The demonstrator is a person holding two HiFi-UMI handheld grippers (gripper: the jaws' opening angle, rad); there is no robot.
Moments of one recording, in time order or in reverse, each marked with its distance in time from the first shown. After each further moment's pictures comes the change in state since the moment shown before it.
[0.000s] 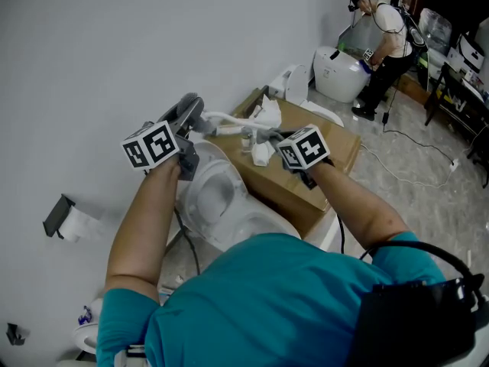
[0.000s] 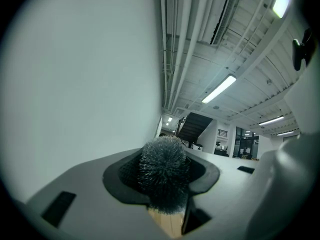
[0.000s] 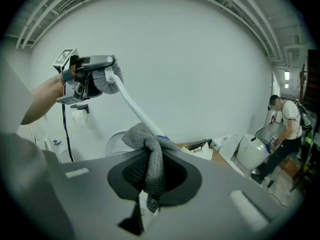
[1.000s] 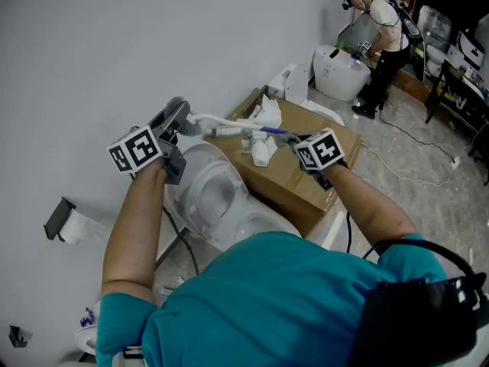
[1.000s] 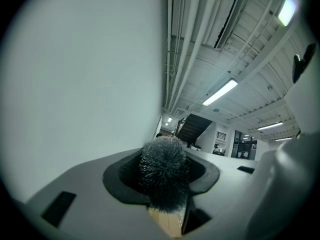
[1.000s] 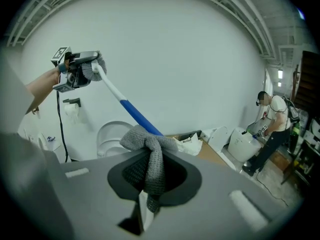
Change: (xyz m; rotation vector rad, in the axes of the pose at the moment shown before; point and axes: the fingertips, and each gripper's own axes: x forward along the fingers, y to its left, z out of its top) left arm -0.012 0.015 0.002 -0.067 0.024 -0.035; right arm -0.013 -0.053 -0.045 0.030 0.066 -0.076
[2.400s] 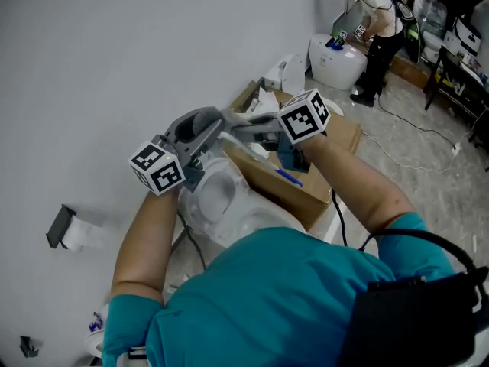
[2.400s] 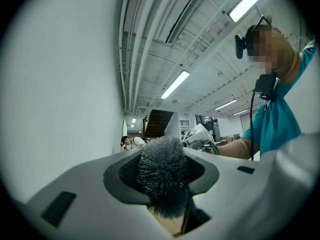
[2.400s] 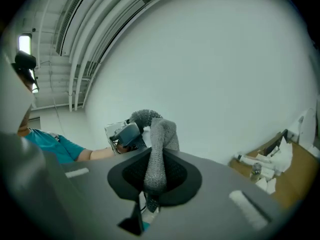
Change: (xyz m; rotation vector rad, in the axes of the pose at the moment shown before) left arm 0.023 -0.095 -0.046 0.337 -0.012 -0.395; right arm -0.045 0.143 0.135 0.175 -0.240 0.837
